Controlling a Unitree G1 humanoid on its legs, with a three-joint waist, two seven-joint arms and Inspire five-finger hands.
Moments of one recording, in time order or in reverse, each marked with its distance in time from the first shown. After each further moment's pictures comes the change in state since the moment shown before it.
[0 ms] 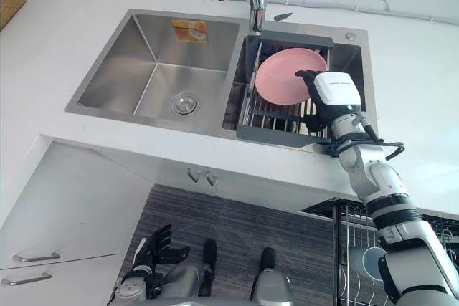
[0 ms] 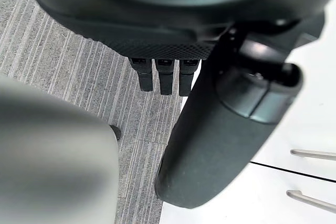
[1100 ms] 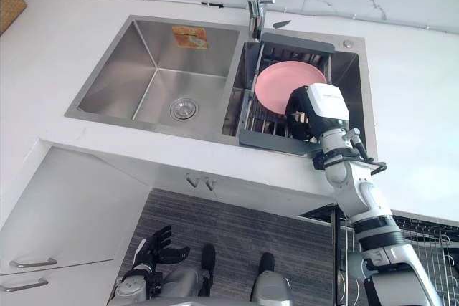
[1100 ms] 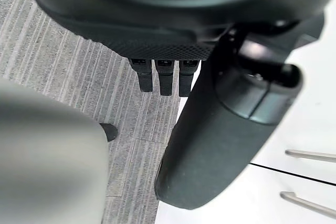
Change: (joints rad) left arm -0.010 0.003 0.004 0.006 -0.005 0.030 -0.004; right arm 0.195 0.153 -0.135 -0.220 0.096 0.007 0.038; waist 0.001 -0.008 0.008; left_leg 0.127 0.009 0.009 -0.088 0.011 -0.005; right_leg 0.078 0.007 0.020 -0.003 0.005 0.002
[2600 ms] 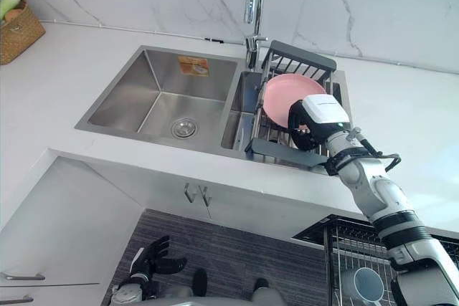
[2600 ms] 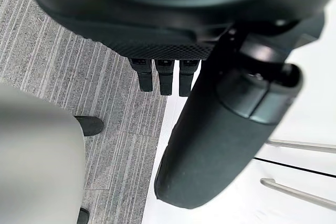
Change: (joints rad) left arm 0.016 0.022 -0.001 0.051 0.011 -0.004 -0.019; right arm -0.071 -0.229 0.183 0.098 0.033 -0.069 0.109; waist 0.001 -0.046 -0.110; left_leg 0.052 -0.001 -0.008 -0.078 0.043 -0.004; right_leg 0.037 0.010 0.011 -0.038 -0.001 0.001
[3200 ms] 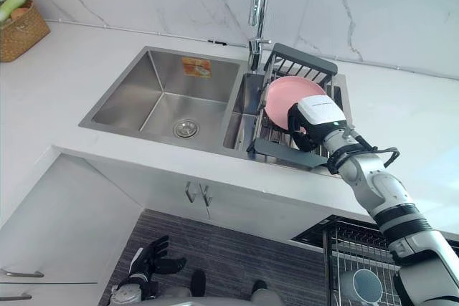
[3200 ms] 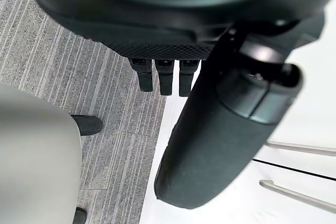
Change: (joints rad) left arm 0.000 0.003 0.001 0.000 0.002 0.001 0.002; right arm -0.034 -0.009 0.037 0.032 -0.101 -0.006 -0.003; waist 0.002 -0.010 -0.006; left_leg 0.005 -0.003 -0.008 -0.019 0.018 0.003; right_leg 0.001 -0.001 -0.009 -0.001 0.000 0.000
